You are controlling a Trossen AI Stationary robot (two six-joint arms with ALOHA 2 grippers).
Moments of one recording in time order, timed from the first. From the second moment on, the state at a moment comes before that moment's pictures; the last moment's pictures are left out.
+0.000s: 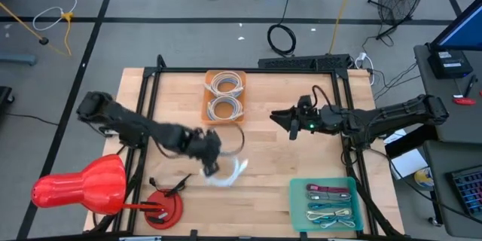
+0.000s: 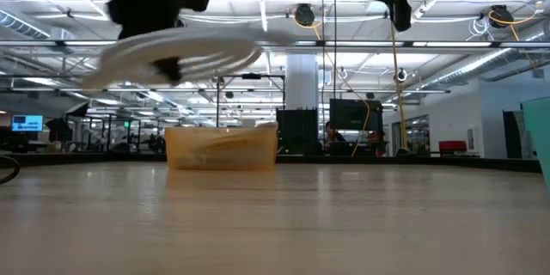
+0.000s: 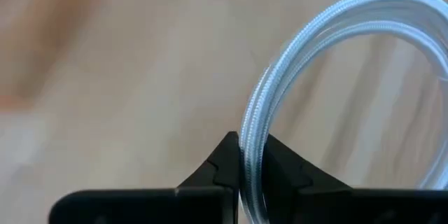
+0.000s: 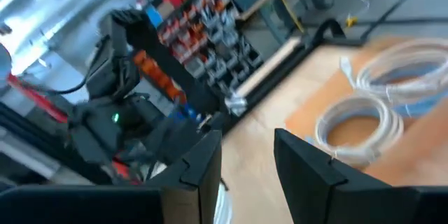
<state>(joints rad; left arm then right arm) -0.30 1.53 1.07 -0.68 -0.16 -0.73 0.12 1.01 0.67 0.24 0.34 0.76</state>
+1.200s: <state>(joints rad) 0.13 1.24 1.12 -0.64 -0.14 -0.36 0.09 1.38 0.68 0.92 0.28 0.92</state>
